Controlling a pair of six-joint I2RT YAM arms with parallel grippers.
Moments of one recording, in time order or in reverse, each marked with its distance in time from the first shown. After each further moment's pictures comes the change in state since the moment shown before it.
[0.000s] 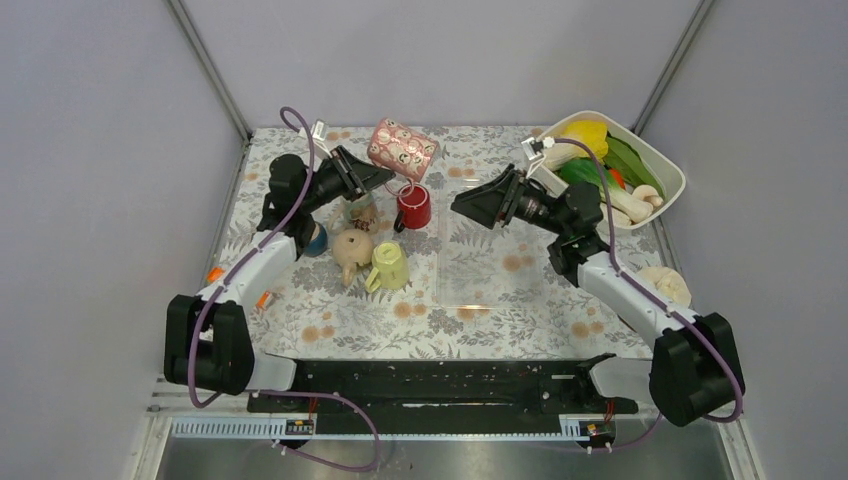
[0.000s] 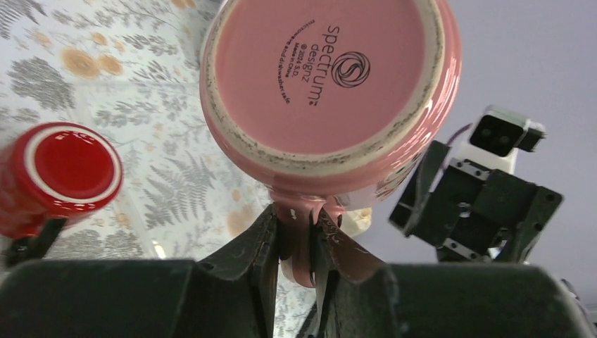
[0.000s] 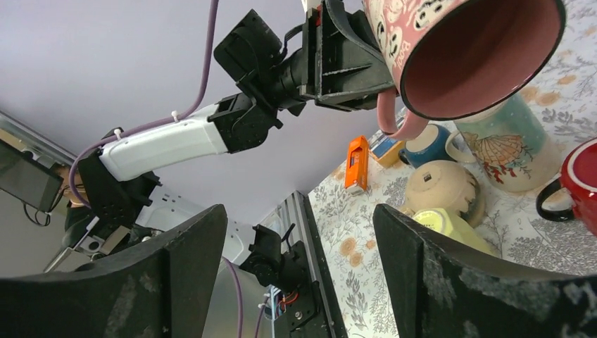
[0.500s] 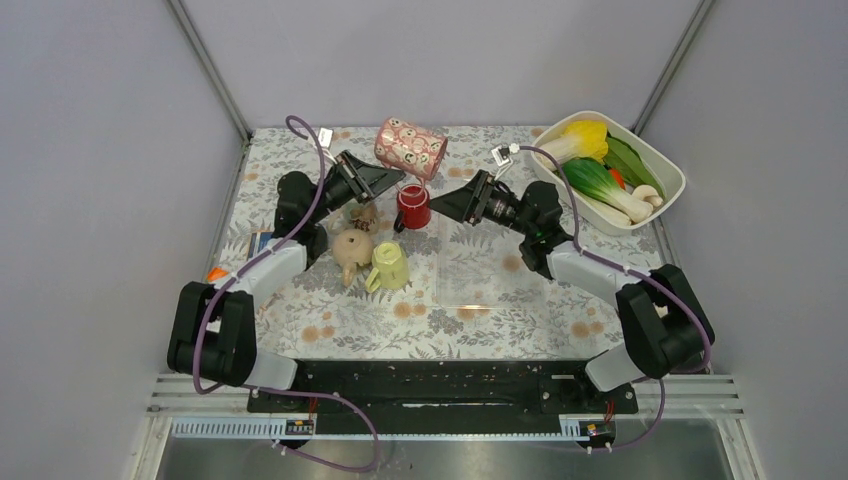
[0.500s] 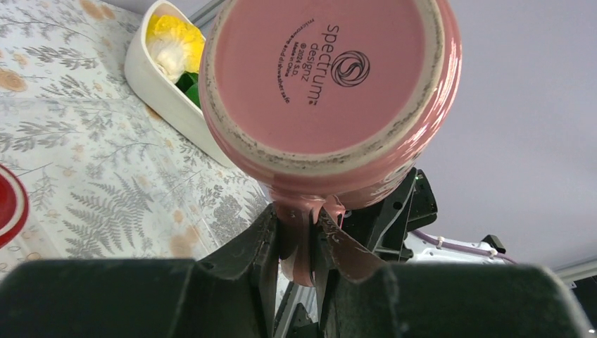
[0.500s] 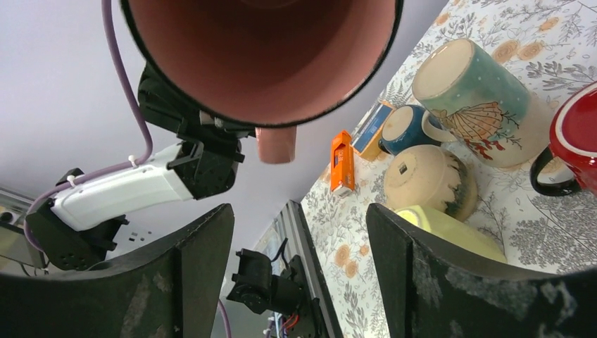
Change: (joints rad) left arm -0.059 0.049 -0.127 0.419 -0.012 -0.248; right arm 0.117 0.257 0.012 0.098 0.173 0.040
